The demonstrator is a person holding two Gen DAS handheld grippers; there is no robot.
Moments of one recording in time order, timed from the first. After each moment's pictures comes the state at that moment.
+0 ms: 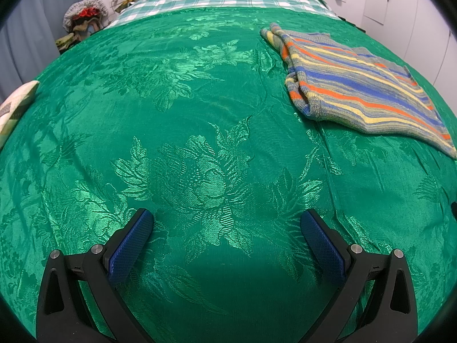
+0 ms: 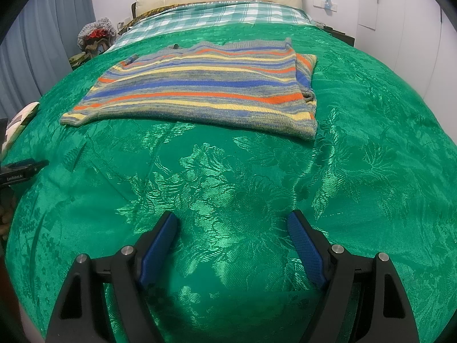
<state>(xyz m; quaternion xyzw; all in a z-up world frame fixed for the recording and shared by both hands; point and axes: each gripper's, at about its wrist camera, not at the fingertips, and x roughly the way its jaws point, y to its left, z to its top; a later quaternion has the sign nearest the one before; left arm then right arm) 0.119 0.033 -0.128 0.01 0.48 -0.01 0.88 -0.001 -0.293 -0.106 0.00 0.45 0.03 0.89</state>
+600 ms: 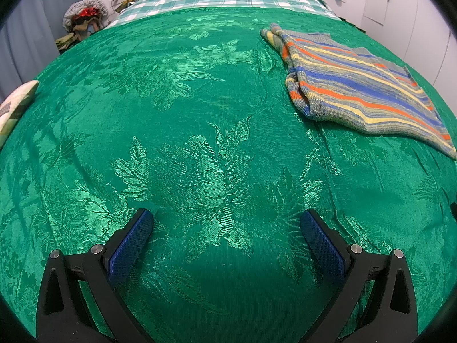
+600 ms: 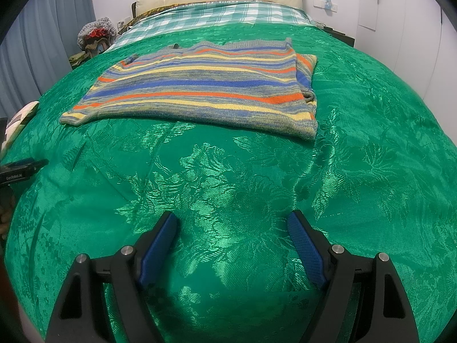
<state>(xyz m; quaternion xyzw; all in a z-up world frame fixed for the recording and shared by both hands) 0.119 0.033 -0.128 0.01 0.48 -0.01 0.88 -0.001 -0.294 -0.105 0.00 0.44 0.03 0.90</state>
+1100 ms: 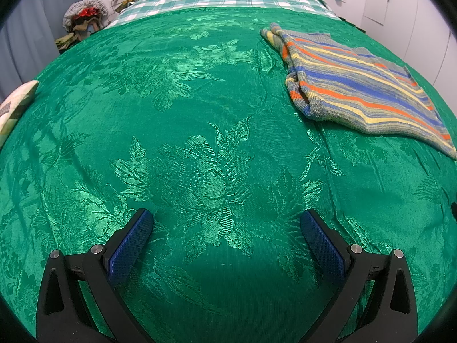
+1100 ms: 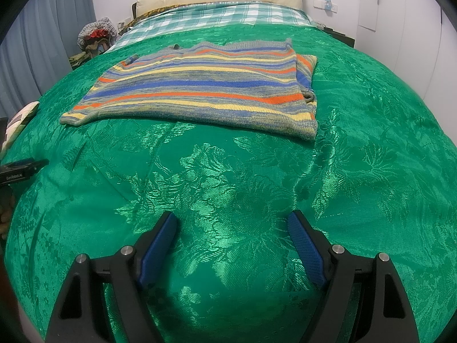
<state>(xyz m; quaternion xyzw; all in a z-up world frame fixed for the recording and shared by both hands) 0.119 0.032 -0.128 0.01 0.48 -0.01 0.88 -0.002 -0.296 -0.105 0.00 0.44 0.03 0.90</state>
